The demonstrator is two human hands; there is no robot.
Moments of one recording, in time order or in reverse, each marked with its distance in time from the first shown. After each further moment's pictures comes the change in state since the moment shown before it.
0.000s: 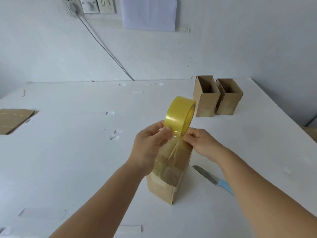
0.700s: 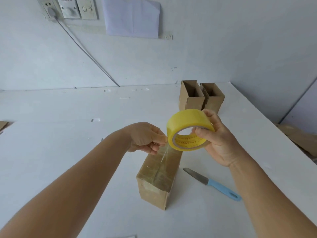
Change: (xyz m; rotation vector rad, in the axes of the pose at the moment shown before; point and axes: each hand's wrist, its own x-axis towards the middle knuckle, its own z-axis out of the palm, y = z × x) left_hand 0.059 0.037 -0.010 0.600 -0.394 -0.510; right_hand -0.043 -0.012 -0.038 0.792 0.042 -0.305
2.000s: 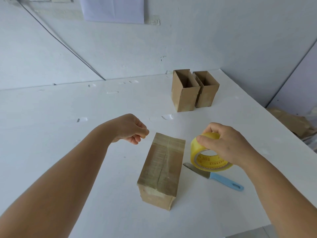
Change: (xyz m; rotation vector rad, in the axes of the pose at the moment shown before) left_hand 0.053 -0.026 -0.055 0.243 0.126 0.031; right_hand -0.021 -0.011 0.008 -1.183 0.353 0.368
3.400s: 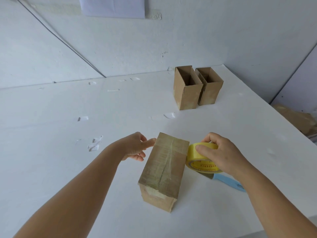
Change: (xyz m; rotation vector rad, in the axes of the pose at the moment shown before) left_hand 0.019 -0.043 0.039 -0.064 -0.063 -0.158; right_hand 0.010 0.025 0.040 0.181 -0.026 0.038
